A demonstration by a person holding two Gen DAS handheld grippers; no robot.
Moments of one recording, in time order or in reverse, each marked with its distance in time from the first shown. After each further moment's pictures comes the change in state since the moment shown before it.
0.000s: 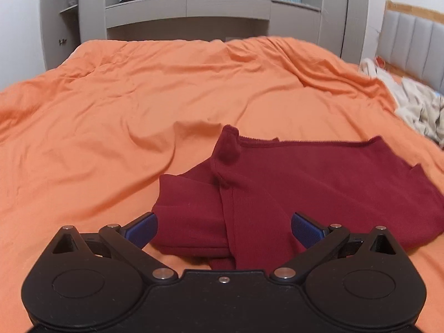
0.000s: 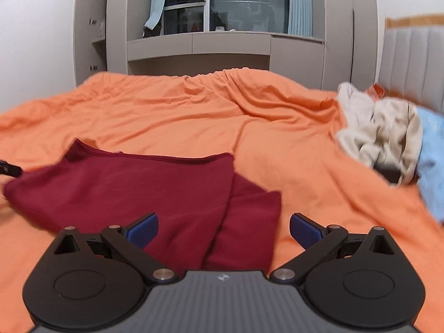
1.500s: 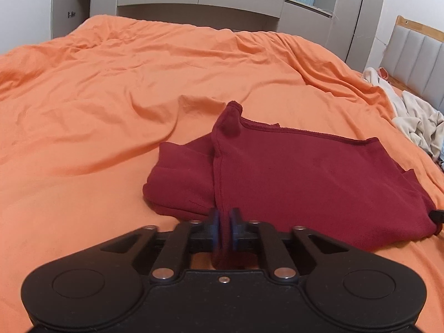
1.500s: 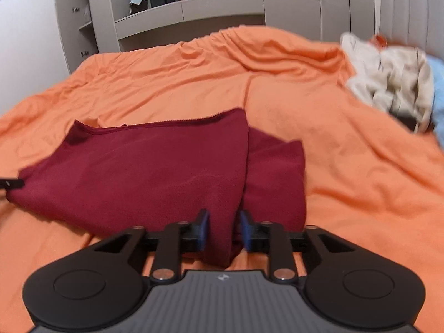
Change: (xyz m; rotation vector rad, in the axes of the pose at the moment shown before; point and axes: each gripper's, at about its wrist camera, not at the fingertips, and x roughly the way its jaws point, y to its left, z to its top) left arm 0.000 0.006 -0.027 -0.104 0.041 -0.031; right arm 0.023 0.017 -0.008 0.076 0.164 -0.003
